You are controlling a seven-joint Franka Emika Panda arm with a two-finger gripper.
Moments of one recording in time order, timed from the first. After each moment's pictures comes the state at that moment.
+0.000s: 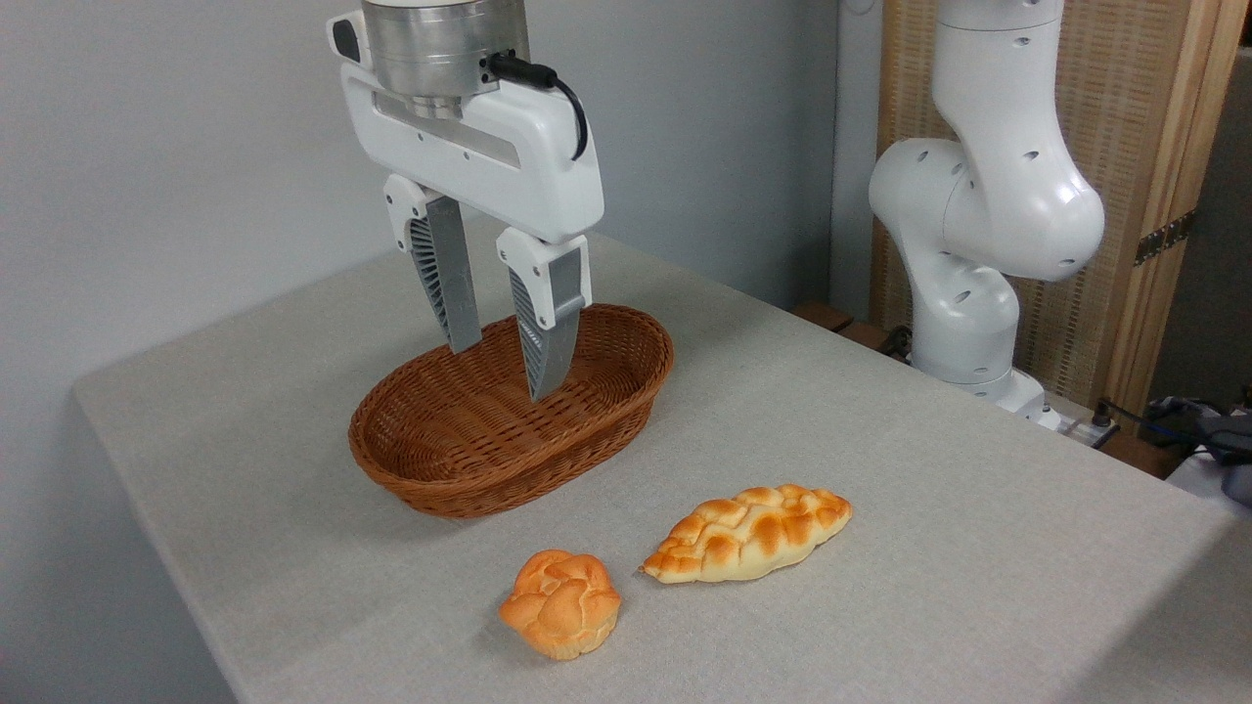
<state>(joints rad) -0.06 0.01 0.09 -1.58 -0.08 1.63 0.69</state>
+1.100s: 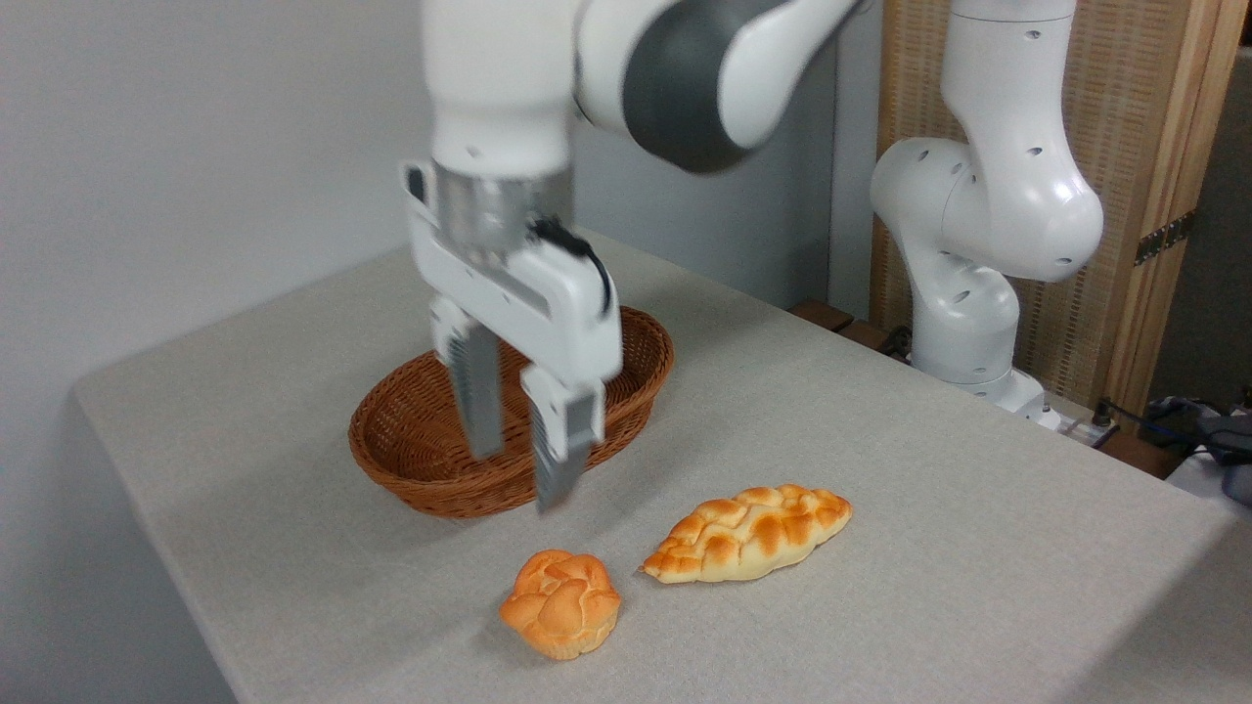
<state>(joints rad) -0.08 -0.08 0.09 -2.00 -0.07 2.07 0.83</state>
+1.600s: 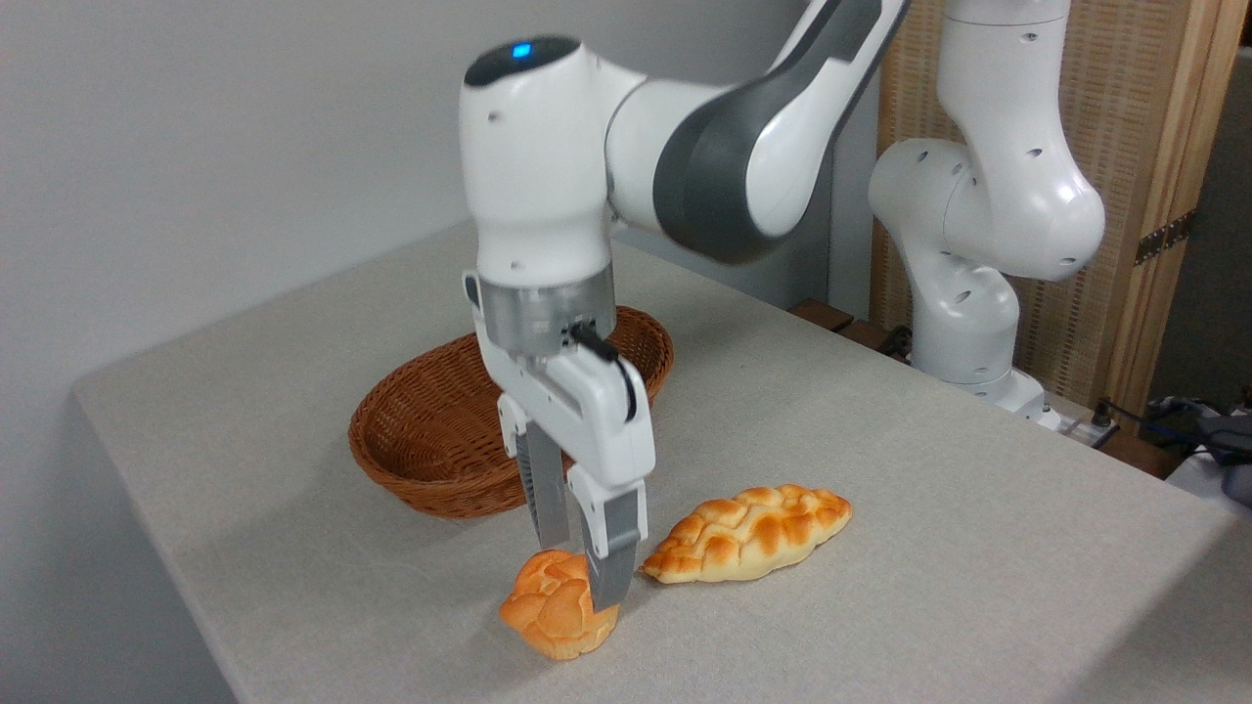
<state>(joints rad) -0.05 -0.02 0.10 -2.10 0.06 2.19 0.94</state>
